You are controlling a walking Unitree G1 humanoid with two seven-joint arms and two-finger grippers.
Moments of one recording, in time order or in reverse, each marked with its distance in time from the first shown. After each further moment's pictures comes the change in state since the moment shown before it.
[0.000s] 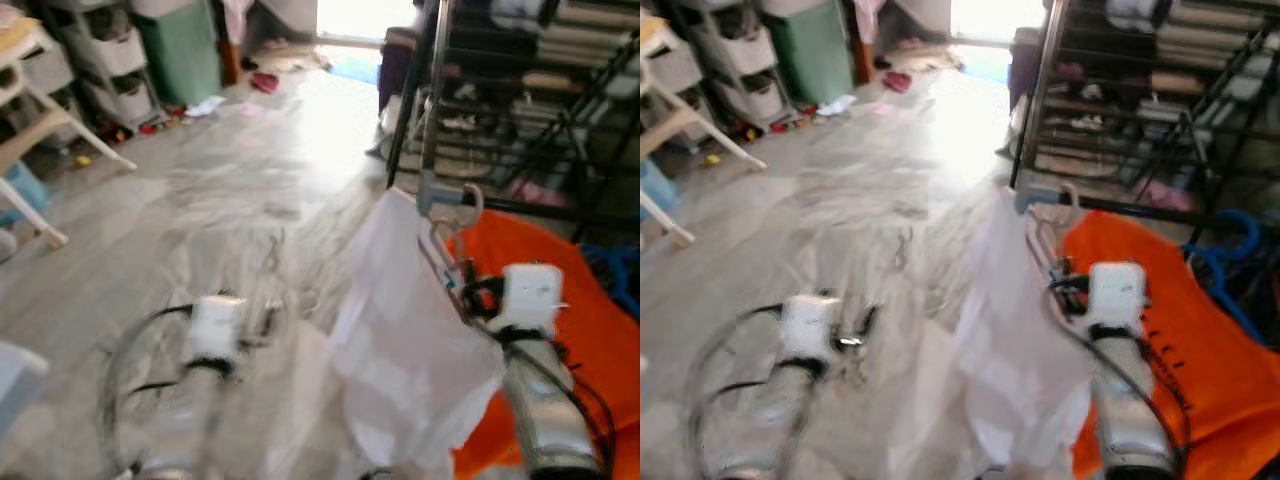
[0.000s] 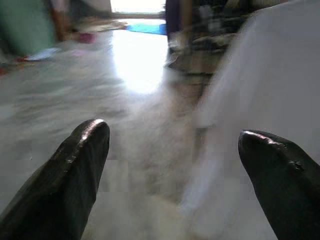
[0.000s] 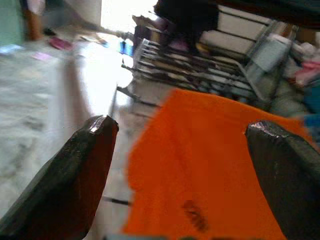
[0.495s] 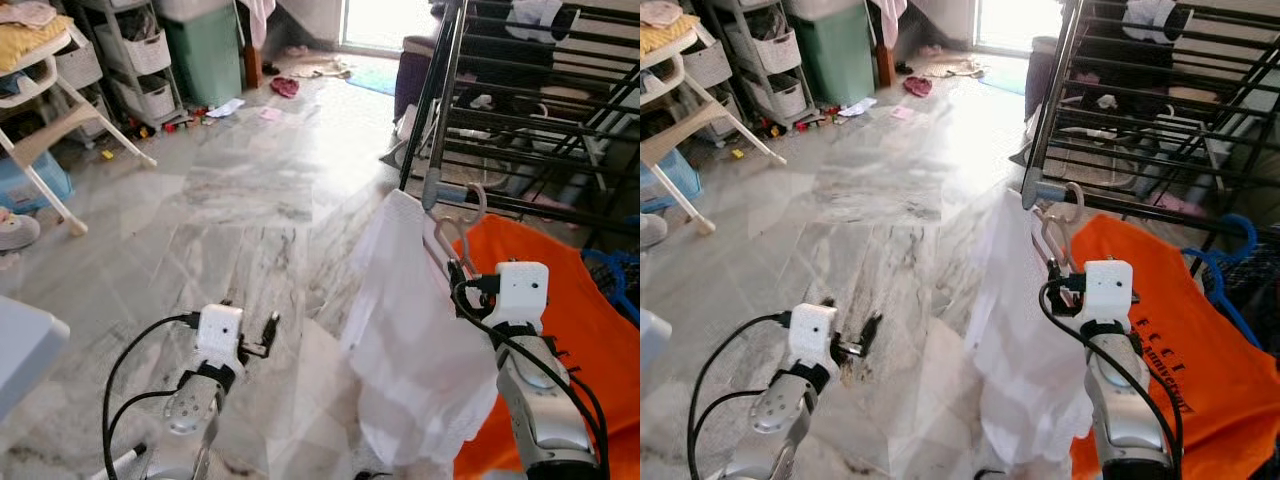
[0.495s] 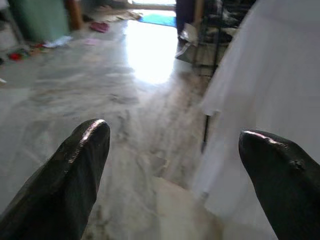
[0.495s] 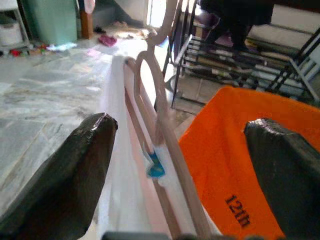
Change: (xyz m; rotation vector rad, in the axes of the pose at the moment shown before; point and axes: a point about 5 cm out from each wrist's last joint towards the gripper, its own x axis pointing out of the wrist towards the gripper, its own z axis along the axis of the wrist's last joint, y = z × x) left arm -0.012 0.014 -0.012 -0.004 0.064 0.014; right arm 0.004 0.013 0.001 0.056 0.053 0.137
